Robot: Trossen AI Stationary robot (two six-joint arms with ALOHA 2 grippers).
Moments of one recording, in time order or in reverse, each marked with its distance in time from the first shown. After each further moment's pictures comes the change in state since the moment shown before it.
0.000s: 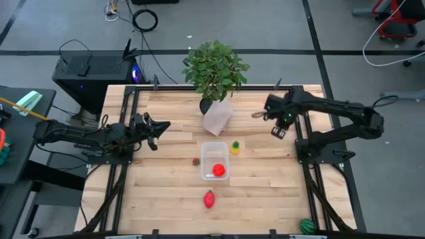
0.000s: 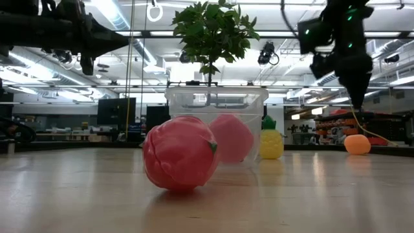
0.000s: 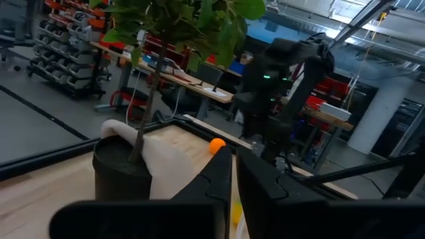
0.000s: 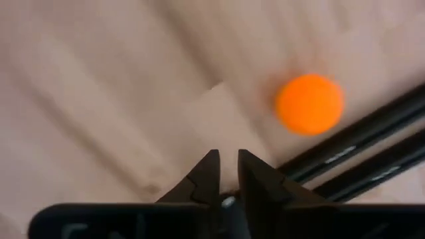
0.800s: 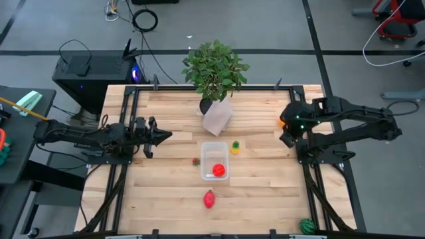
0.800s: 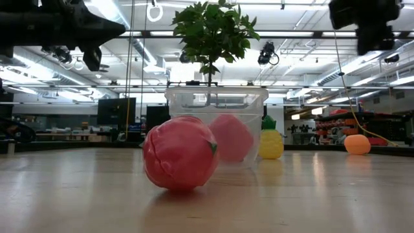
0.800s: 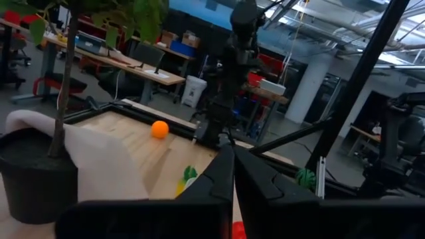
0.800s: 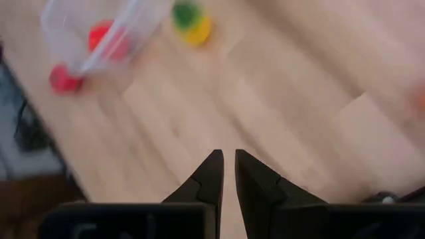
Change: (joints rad) left arm -0.001 -0.001 0.000 0.005 0.264 -0.003; right arm 0.351 -0.359 0.100 0.013 -0.246 0.533
